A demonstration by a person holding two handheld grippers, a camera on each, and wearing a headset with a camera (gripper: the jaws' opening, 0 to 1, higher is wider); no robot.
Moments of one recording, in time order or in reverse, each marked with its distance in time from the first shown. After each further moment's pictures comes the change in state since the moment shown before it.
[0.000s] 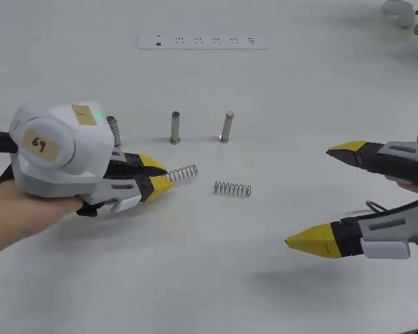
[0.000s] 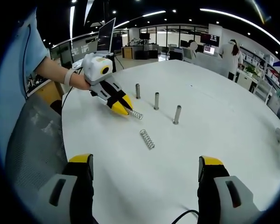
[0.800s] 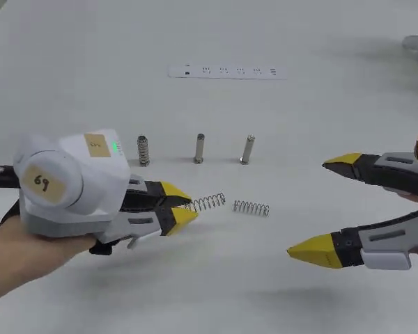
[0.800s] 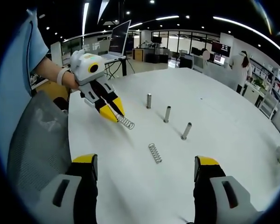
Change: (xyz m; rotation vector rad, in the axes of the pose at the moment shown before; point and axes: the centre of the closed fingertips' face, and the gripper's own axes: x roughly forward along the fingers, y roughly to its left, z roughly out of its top) left arm -0.040 -0.053 0.029 0.038 -0.058 0.000; right arm 0.002 0.018 0.030 -0.103 -0.031 0.050
